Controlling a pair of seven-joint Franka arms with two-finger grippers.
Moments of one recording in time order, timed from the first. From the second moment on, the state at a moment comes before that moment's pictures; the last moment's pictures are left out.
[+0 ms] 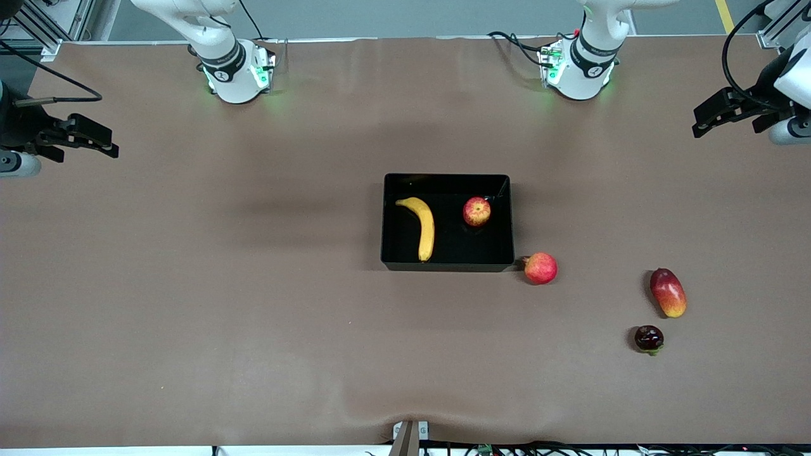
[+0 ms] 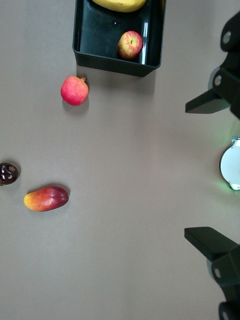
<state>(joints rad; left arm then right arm) -0.01 -0.09 -0.07 -1.58 0.03 1.42 -0.11 -0.07 0.01 0.07 -1.52 0.04 1.40 -0.05</state>
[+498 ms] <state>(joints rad) -0.01 -0.06 -0.07 -1.57 0.03 1.42 -0.11 -0.07 0.01 0.08 -1.52 0.04 1.45 -0.05</state>
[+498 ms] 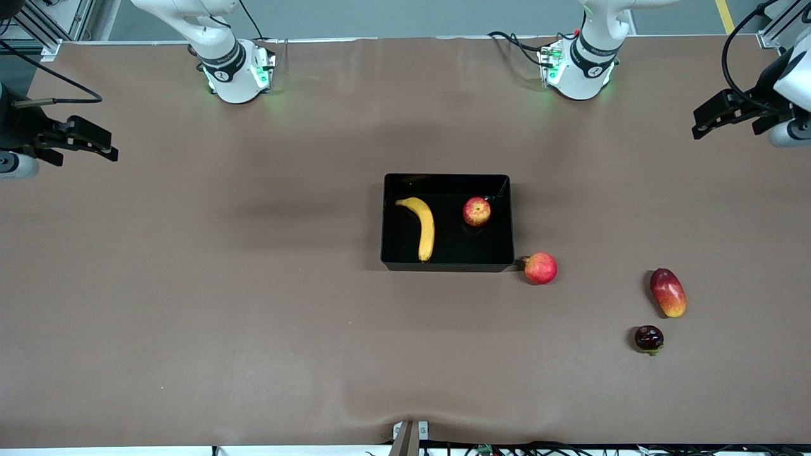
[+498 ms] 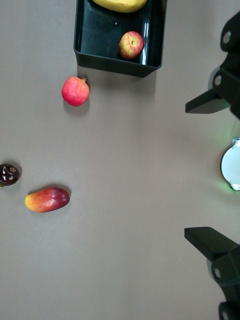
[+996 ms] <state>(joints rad) -0.07 0.13 -0.21 -1.59 0.03 1.51 -0.40 -0.07 0.01 0.08 -1.52 0.04 1.50 -0.06</state>
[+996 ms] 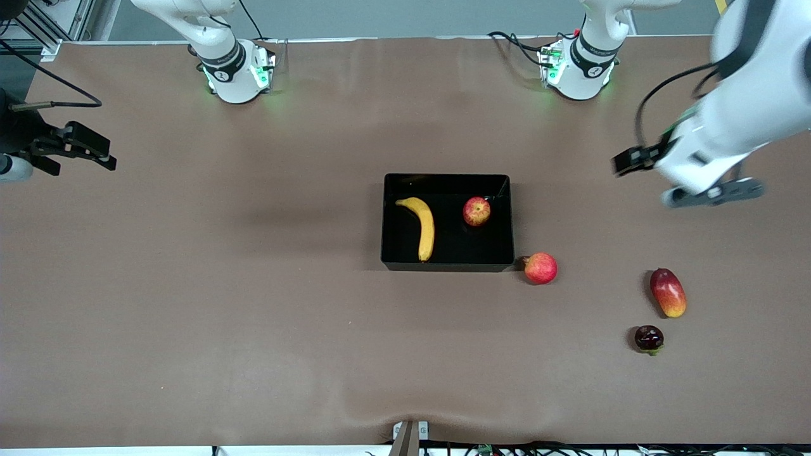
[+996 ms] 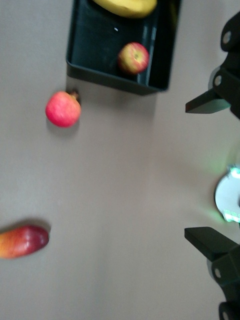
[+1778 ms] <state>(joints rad) -0.24 0.27 -0.39 -1.93 0.04 2.11 -1.16 -0.05 0.02 0.09 -1.52 0.04 1.51 -0.06</state>
